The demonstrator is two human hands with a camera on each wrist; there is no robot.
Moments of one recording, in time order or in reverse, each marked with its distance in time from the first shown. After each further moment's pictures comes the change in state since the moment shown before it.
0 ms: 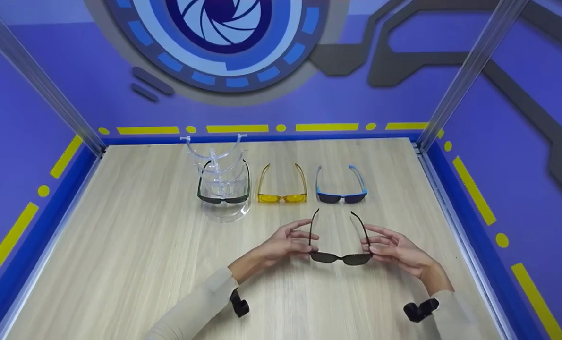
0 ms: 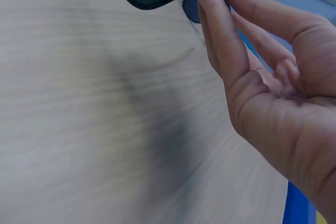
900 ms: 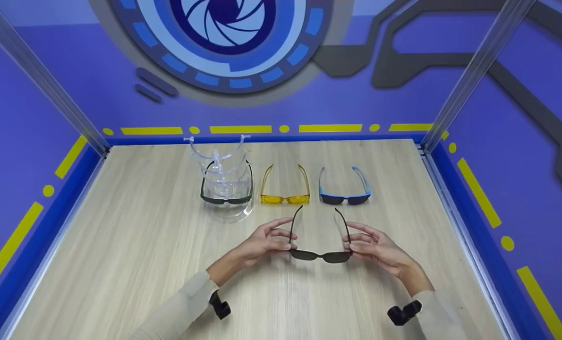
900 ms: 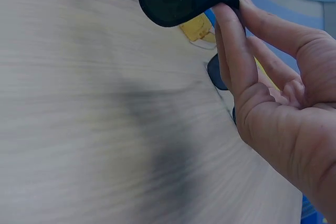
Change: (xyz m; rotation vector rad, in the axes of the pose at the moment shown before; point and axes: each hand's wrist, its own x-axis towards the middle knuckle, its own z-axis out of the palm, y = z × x) left_hand -0.033 0.015 -0.037 -0.022 0.076 0.020; right_hand 0.044 0.009 0.032 -0.062 0.115 -0.007
